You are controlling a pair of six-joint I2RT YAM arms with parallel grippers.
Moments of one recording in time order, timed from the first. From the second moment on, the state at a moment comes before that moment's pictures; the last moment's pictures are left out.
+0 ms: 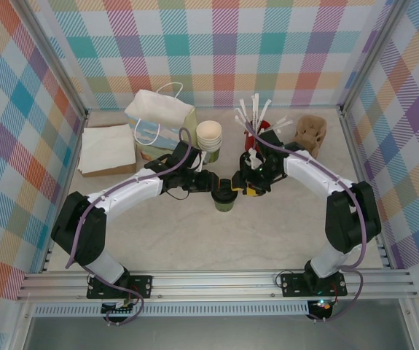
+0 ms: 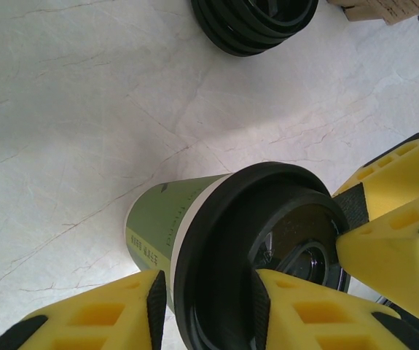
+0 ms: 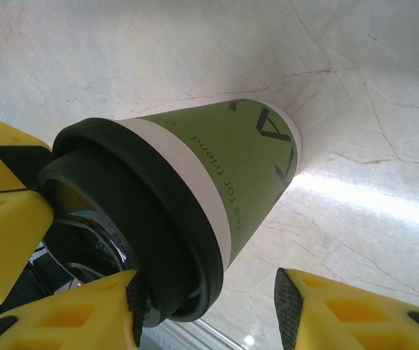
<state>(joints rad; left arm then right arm) -0.63 1.60 1.14 -0.45 0.33 -0.58 0.43 1.66 1.24 -0.88 -0.59 0.47</state>
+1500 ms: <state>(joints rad) -0.61 1.63 1.19 -0.49 0.29 -0.54 0.43 1.63 1.25 -0.87 -0.55 0.49</state>
